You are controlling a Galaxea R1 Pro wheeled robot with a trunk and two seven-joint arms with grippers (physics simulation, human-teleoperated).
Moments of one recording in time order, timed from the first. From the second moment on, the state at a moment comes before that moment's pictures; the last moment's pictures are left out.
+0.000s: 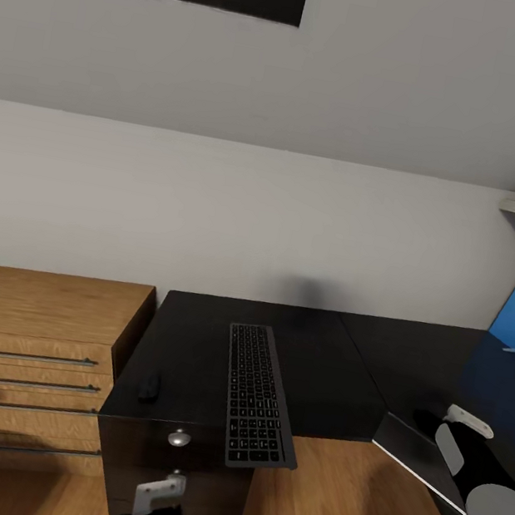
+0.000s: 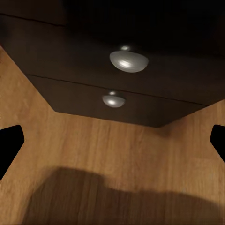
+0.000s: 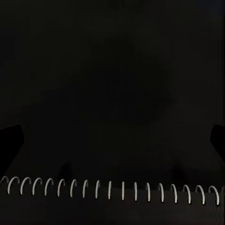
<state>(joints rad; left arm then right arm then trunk) -0.27 0.15 -1.02 -1.21 1.12 0.04 0.94 -0.81 -0.35 -0.16 -0.41 -0.32 0.32 -0.19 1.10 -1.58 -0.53</state>
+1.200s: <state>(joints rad) -0.27 0.17 -1.11 -1.21 1.11 0.03 0.94 -0.81 -0.36 -0.16 -0.41 -0.31 0.32 -0.19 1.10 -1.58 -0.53</state>
